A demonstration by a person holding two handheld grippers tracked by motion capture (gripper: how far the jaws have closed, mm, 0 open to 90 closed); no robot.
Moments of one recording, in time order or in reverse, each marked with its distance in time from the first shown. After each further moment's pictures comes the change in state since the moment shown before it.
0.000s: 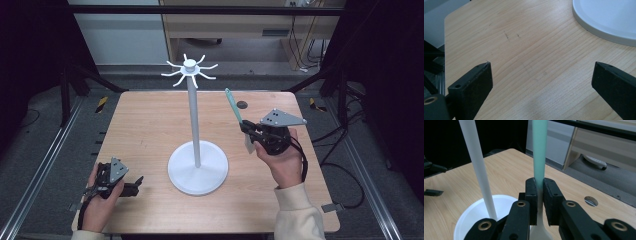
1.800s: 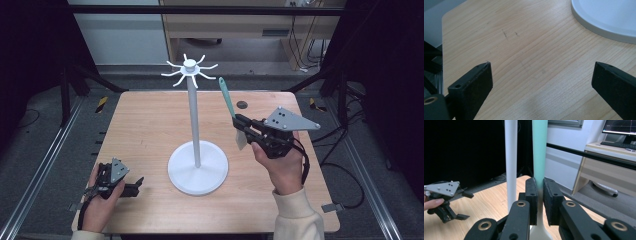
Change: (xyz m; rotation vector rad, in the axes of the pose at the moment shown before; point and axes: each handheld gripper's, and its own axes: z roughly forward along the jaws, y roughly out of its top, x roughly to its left) left arm -0.001 -0.001 0.001 0.012 -0.006 0.007; right arm 0.031 0.036 -0.032 -0.198 0.090 -0.021
